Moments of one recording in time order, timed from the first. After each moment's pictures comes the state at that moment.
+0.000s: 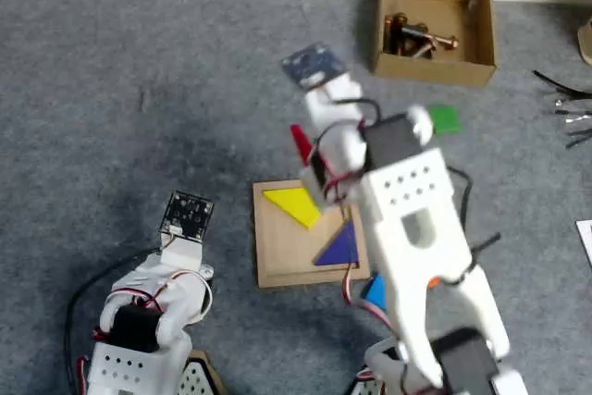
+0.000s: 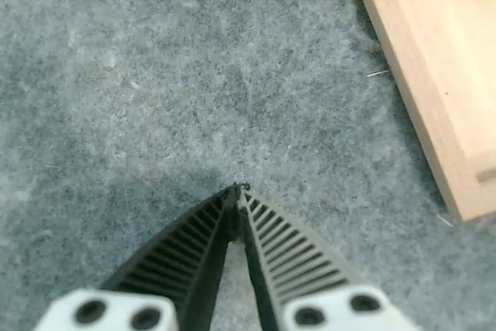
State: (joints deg) left arm 4.2 -103.7 96.0 75.7 1.4; right arm -29.8 -18.7 2.6 95.3 11.8
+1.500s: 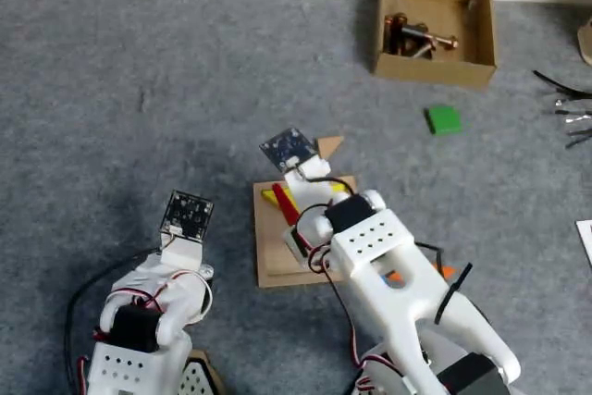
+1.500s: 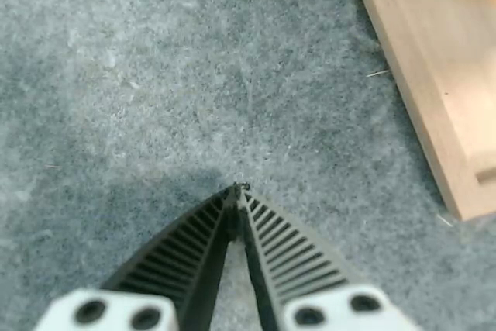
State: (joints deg) left arm 4.2 -103.7 96.0 75.7 1.4; right arm -36.2 -26.5 47.9 58.2 7.4
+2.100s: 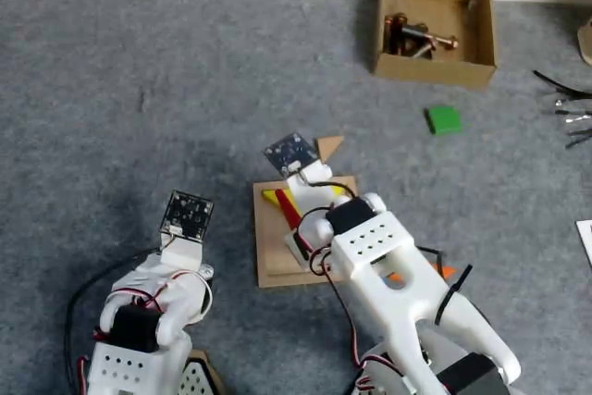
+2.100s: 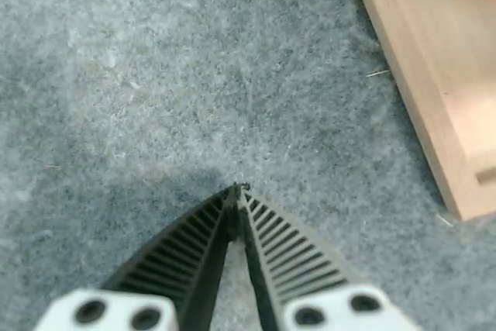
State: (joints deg) left arm 4.2 -103.7 96.0 75.7 1.4; right arm -35.9 -26.5 49.1 58.1 7.4
